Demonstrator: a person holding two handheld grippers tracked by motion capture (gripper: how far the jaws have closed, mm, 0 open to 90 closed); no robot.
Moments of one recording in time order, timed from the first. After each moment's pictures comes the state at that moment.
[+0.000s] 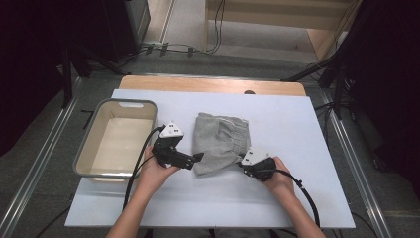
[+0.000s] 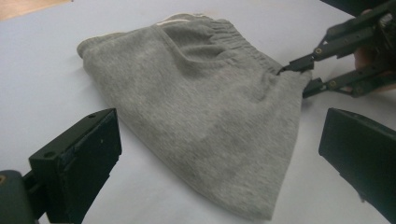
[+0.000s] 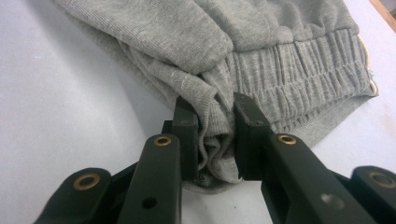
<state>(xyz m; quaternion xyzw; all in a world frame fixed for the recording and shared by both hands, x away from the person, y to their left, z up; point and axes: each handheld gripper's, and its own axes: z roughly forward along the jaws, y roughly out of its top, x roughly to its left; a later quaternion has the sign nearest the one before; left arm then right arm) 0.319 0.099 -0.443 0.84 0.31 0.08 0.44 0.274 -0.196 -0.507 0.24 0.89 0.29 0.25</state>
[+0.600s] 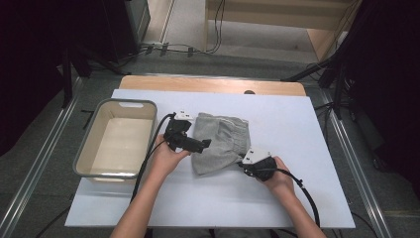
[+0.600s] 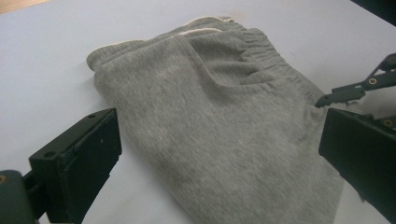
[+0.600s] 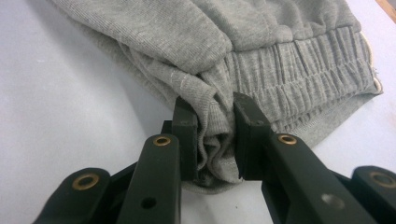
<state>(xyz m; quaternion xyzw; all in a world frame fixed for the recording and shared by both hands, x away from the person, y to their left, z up) 0.364 0.071 -0.447 0.84 0.35 0.07 0.40 0.276 -0.198 -0.506 0.25 0.89 0.30 0.24</state>
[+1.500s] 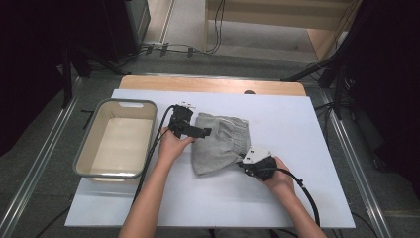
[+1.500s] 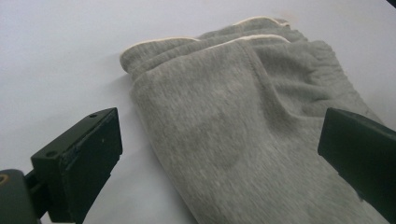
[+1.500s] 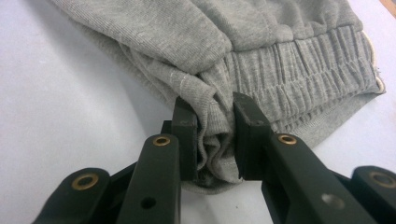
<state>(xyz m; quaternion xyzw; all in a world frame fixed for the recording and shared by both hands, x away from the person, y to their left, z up) 0.417 0.064 -0.472 0.82 0.41 0.04 0.38 0.276 -0.198 -0.506 0.25 0.89 0.31 0.23</state>
